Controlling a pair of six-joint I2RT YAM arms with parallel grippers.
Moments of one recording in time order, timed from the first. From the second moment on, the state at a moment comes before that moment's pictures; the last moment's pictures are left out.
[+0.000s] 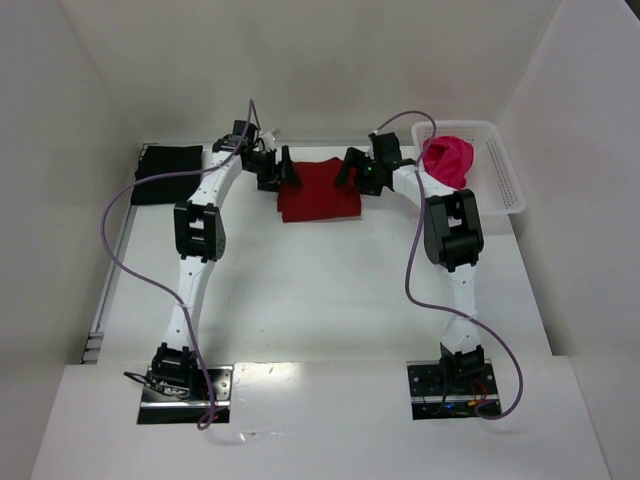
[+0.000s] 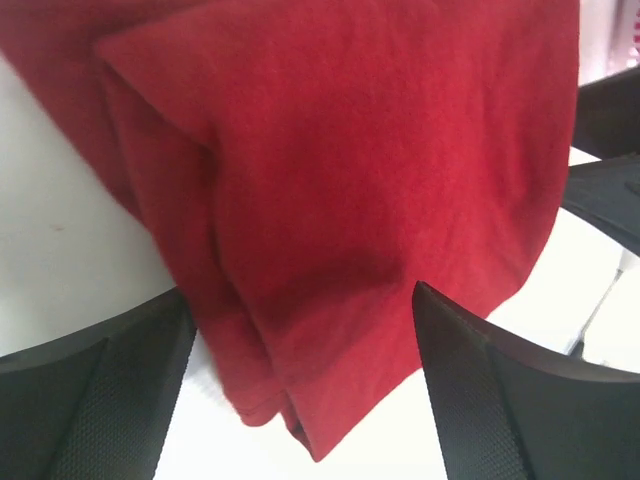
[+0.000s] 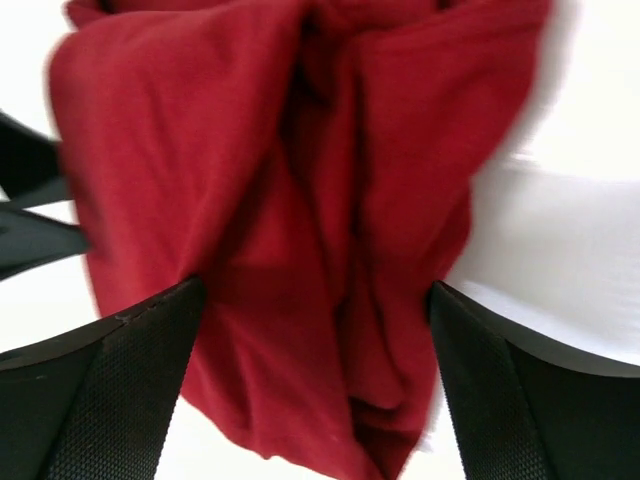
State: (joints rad) left arm -0.13 2.76 2.66 -0.90 0.69 -0.24; right arm 0.26 2.29 1.79 -0.27 -0.27 0.51
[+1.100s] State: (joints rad) left arm -0.16 2.17 1.65 -0.65 0.66 -0.27; right arm 0.35 2.03 1.37 -0.21 -0.33 0.57
